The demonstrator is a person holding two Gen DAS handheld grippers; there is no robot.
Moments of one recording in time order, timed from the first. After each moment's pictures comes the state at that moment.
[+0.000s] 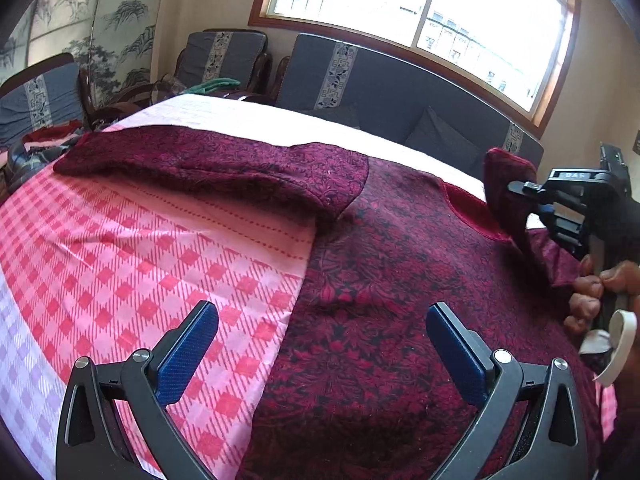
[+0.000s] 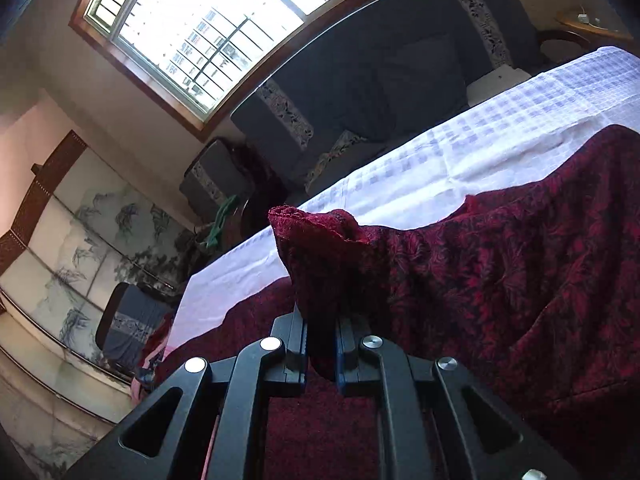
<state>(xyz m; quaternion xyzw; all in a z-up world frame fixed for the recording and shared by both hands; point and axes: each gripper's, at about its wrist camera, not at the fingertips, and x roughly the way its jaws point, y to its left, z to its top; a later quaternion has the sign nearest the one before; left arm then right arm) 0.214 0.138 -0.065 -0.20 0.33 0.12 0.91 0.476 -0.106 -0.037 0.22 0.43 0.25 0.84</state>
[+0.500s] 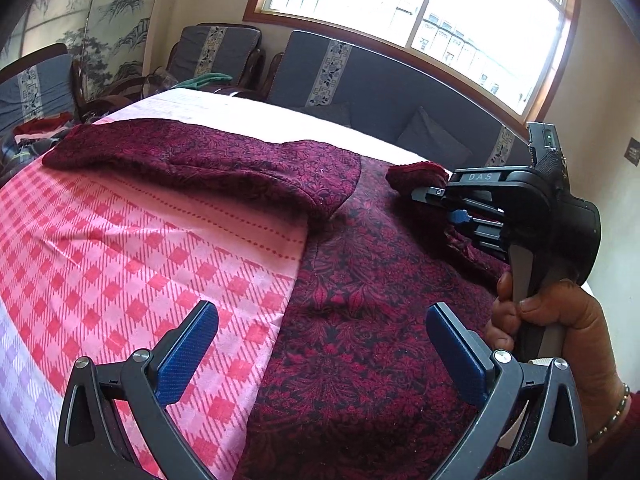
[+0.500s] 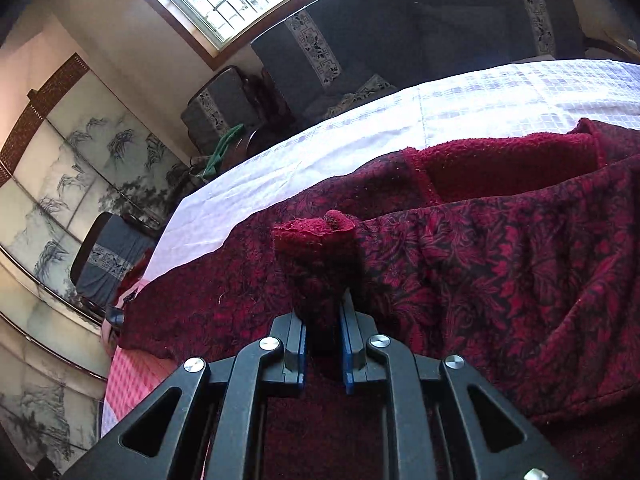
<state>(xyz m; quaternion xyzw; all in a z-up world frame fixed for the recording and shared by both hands) 0.214 0.139 -0.063 -0.21 0.33 0.11 0.92 0.454 0.000 -0.086 0.14 0.48 0.28 0.82</state>
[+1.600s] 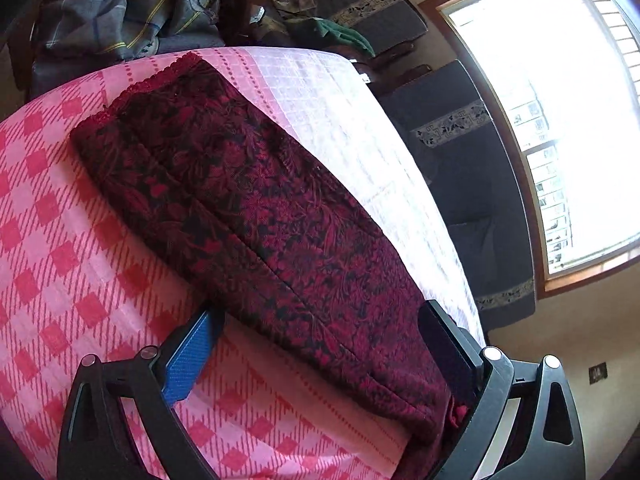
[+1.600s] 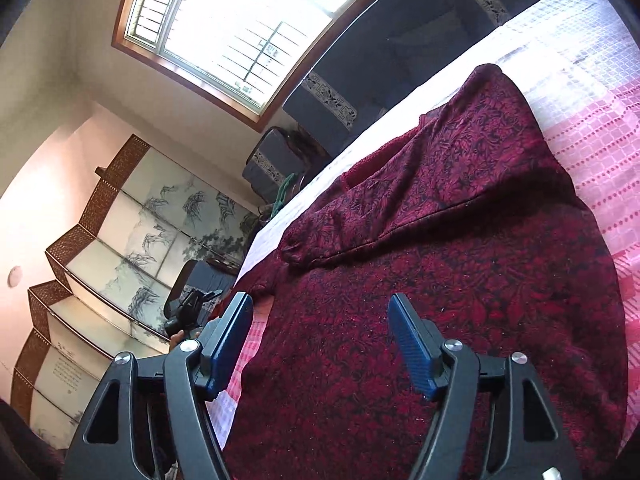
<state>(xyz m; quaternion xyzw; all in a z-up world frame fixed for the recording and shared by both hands) 0.263 0.447 -0.086 -0.52 0.32 0.16 0.77 0.309 -0.231 -0.045 0.31 0.40 0.34 0.79</state>
